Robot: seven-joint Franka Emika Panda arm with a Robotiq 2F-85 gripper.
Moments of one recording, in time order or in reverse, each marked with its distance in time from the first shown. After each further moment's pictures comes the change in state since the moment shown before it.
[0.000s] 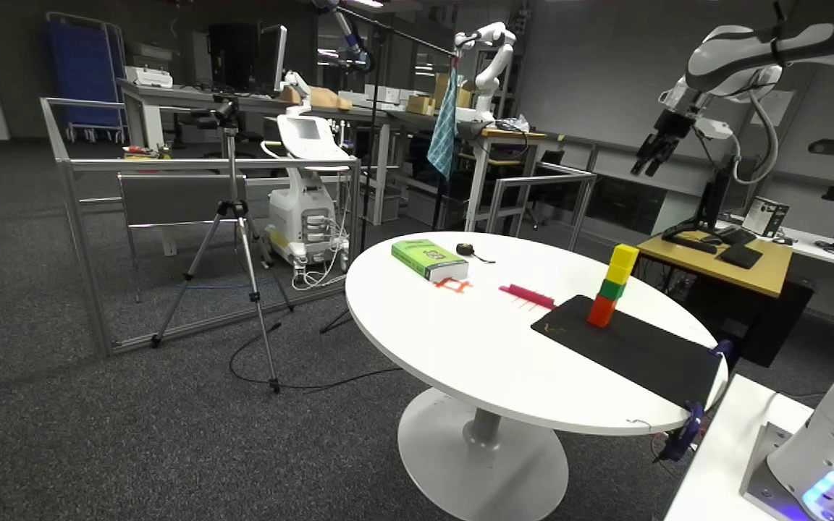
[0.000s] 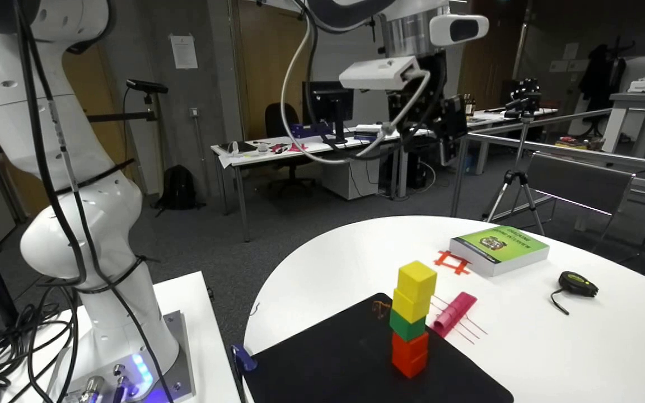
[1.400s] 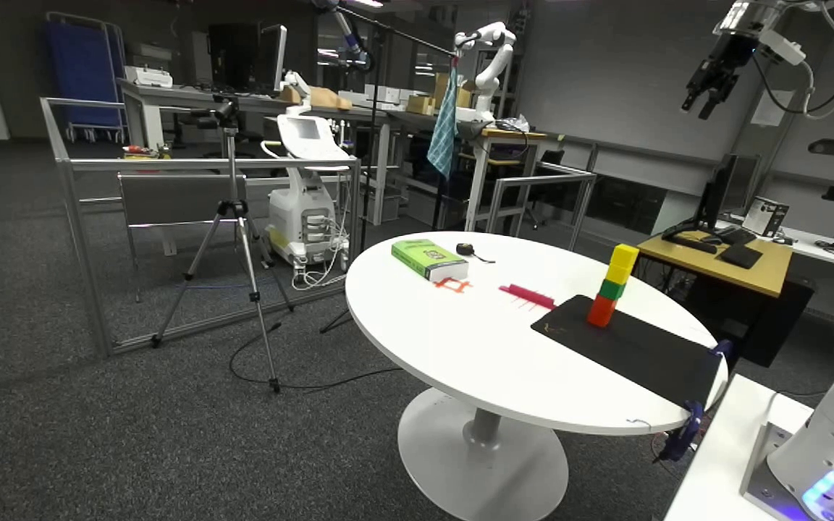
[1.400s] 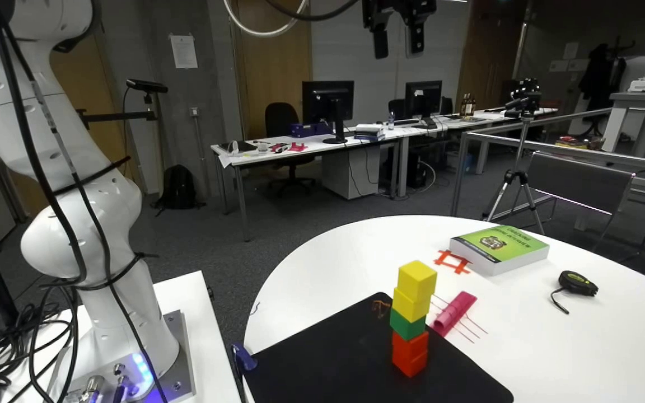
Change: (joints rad) arm 0.006 -0.057 -0.031 0.354 -0.021 -0.479 0.141
